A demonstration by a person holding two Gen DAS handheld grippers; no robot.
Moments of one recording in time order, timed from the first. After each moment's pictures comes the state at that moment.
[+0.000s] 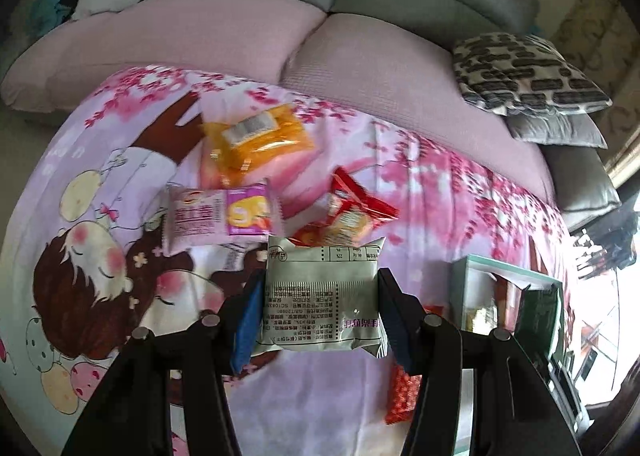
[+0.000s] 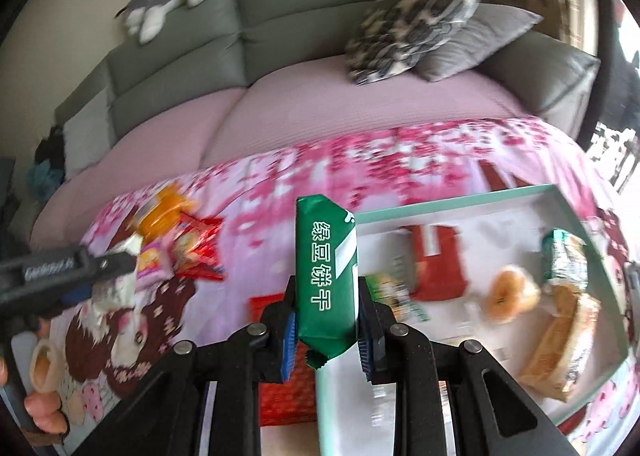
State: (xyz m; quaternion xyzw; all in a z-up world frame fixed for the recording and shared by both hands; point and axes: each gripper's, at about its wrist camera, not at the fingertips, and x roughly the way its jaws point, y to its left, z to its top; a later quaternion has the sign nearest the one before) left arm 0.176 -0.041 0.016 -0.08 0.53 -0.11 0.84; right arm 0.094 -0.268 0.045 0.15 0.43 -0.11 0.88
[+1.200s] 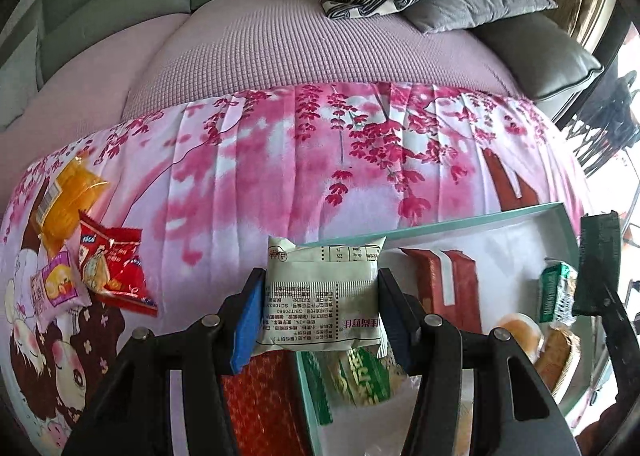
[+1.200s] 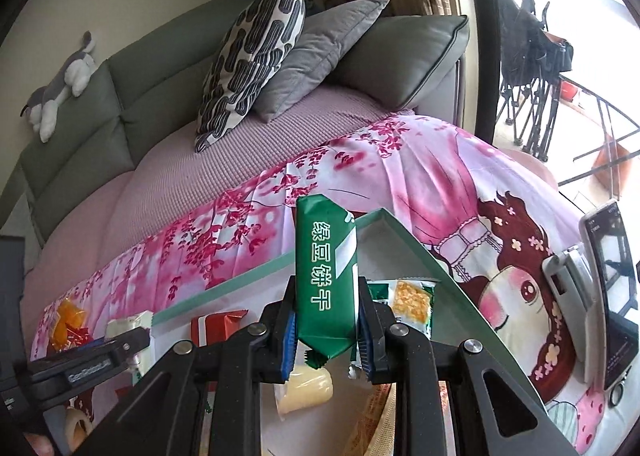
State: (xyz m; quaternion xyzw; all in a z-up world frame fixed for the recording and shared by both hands) left arm 0.180 -0.243 -0.030 0.09 0.53 -0.19 0.82; right arm 0.062 -0.434 0.031 0.22 0.37 -0.26 0.87
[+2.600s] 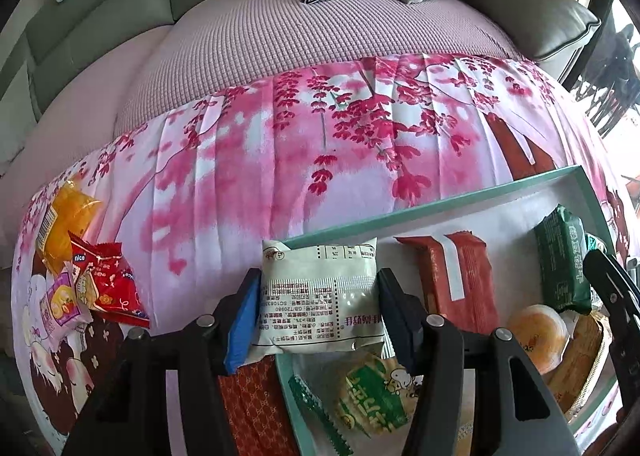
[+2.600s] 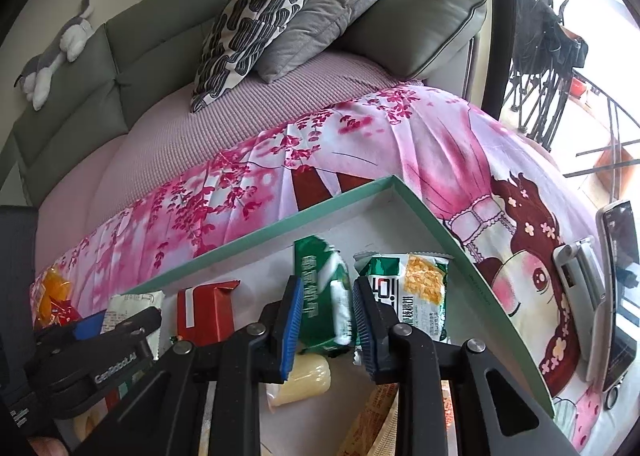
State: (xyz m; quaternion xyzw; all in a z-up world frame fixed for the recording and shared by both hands) left arm 0.178 -0.265 -0.041 0.16 0.53 -0.19 0.81; right arm 0.075 -0.431 0.013 0.21 0.43 -0.25 0.84
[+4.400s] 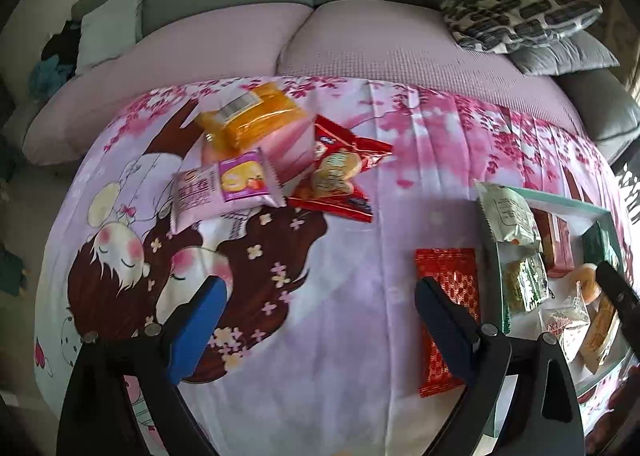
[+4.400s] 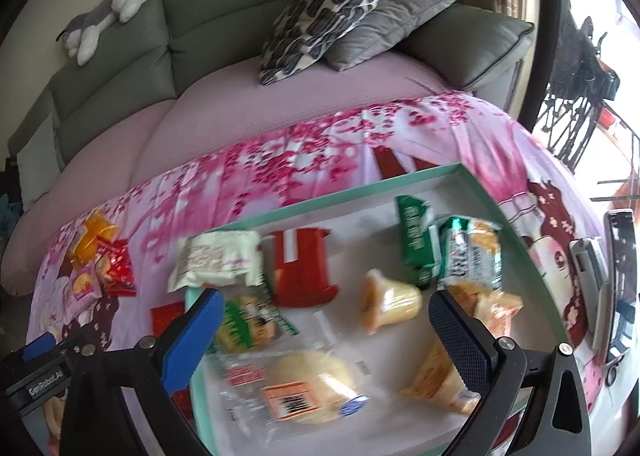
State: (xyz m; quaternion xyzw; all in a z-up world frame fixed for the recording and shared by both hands) left arm 0.138 -0.071 0.000 0.04 0.52 -0.06 0.85; right arm 0.070 -0.348 0.038 0.17 0.45 -0.18 0.86
